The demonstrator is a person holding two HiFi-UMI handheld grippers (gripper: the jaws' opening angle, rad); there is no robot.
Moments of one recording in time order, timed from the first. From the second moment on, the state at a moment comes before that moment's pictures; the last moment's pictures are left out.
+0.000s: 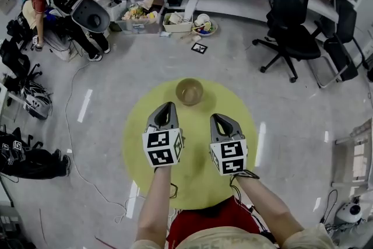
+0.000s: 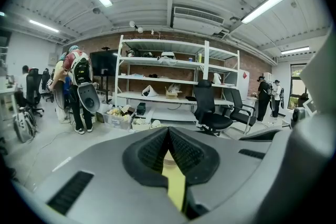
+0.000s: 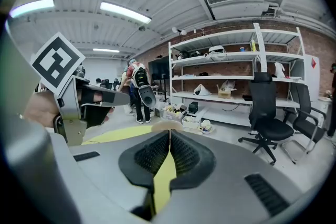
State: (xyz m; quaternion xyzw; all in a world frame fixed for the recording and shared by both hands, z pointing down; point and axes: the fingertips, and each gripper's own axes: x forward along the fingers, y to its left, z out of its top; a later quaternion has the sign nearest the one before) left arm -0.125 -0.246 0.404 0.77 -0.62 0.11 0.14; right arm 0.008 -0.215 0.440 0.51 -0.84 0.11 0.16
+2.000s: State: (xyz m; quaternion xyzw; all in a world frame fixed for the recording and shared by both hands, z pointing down) left arm -0.148 -0.030 0.349 0.77 -0.62 0.08 0.11; right arm 0.010 -0.039 0.352 0.50 -0.86 0.06 0.11
